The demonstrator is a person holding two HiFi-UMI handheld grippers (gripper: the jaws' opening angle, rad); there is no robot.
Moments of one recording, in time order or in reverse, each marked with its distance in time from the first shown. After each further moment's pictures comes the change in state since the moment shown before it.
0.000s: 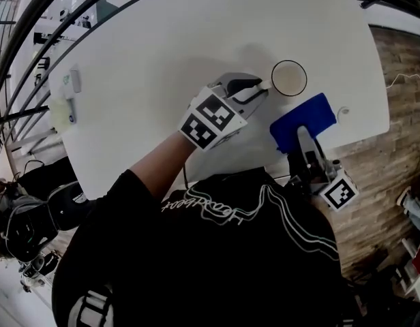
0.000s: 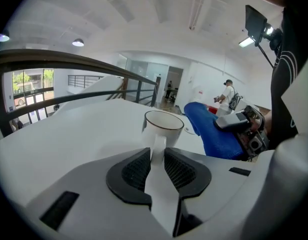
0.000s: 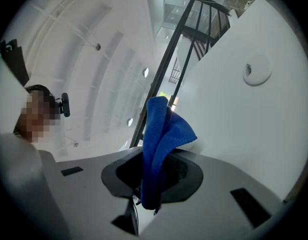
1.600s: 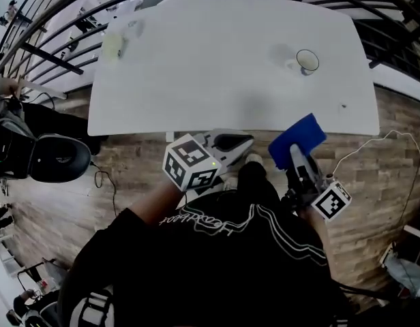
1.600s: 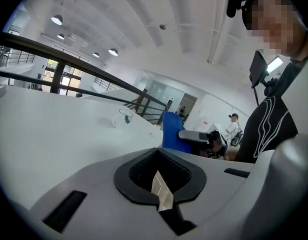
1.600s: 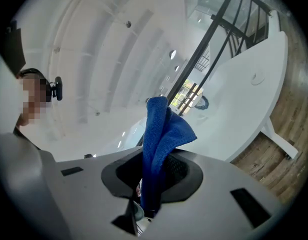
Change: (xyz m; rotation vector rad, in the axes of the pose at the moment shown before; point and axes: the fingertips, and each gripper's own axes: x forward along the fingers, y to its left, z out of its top) left arm -0.221 -0.324 -0.084 -0.314 -0.291 0.116; right arm -0.210 0.146 -0.156 -0.265 0.215 0.209
